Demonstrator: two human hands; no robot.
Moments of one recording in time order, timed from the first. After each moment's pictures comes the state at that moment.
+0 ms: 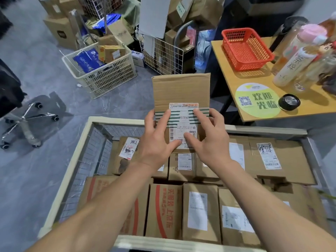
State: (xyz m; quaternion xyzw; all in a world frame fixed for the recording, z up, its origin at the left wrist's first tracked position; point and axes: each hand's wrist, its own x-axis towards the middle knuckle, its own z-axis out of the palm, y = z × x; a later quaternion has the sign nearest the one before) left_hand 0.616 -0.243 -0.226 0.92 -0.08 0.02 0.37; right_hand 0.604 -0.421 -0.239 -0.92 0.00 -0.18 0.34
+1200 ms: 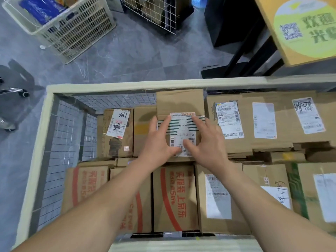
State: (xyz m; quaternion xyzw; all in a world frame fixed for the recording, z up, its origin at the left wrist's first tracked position) left_hand 0.634 -0.224 -0.429 0.90 -0.04 -0.26 0.34; right_hand 0.589 -0.394 -0.445 -0.95 0.11 0.04 0.29
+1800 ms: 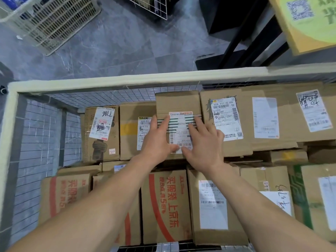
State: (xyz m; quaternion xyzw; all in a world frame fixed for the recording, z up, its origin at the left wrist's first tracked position) left_hand 0.657 -0.265 -0.491 0.92 -0.05 -0.31 0.25; right_hand 0.595 -0.417 -0.497 -0.98 0.06 0.12 0.12
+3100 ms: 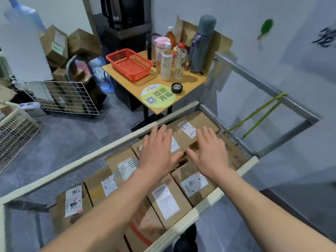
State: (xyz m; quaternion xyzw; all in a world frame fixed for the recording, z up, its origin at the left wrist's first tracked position) left_hand 0.543 -0.364 -0.187 0.87 -0.47 -0.07 0.13; right_hand 0.416 -0.498 -0.199 -0.94 0.33 -0.04 0.04
